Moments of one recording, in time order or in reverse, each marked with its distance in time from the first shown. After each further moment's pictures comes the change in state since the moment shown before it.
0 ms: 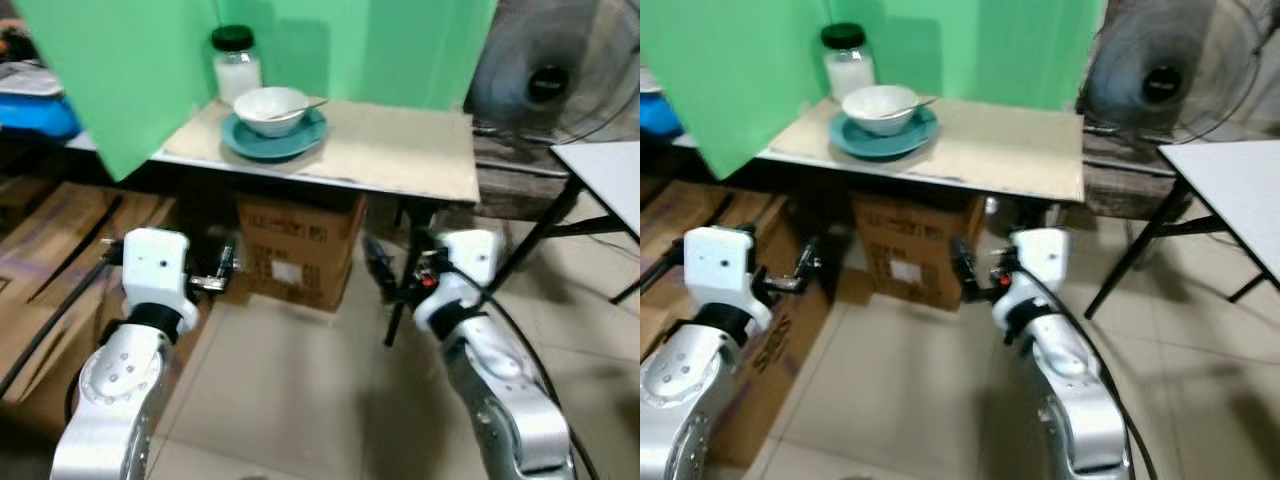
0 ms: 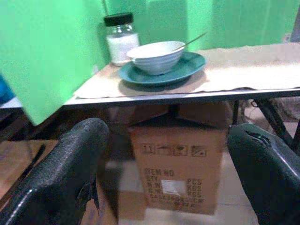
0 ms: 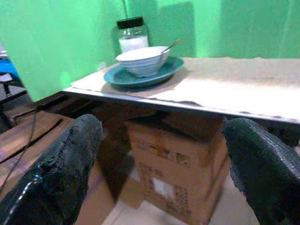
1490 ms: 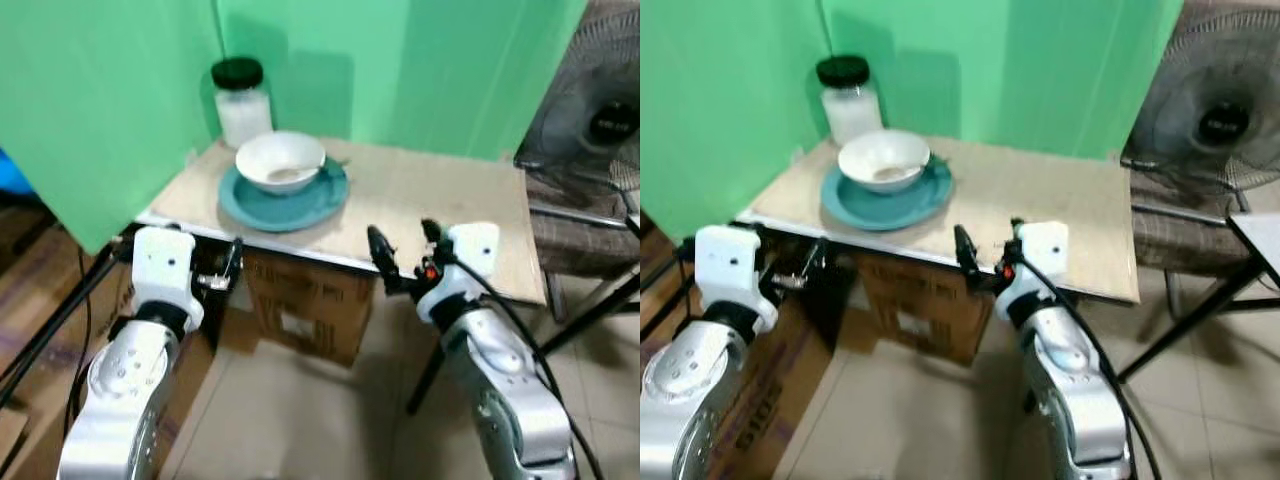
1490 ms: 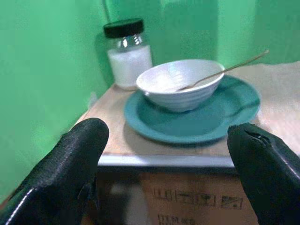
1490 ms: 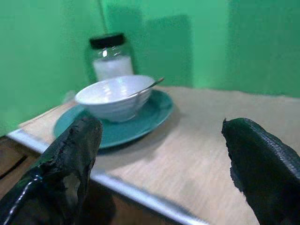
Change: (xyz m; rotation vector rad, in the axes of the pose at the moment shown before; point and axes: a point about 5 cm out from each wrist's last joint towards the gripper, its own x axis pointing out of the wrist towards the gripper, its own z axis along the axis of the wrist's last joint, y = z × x) left arm 0.005 -0.005 0.001 0.016 -0.011 -0.032; right arm 0.003 -0.006 0.008 -0.016 -0.035 -0.037
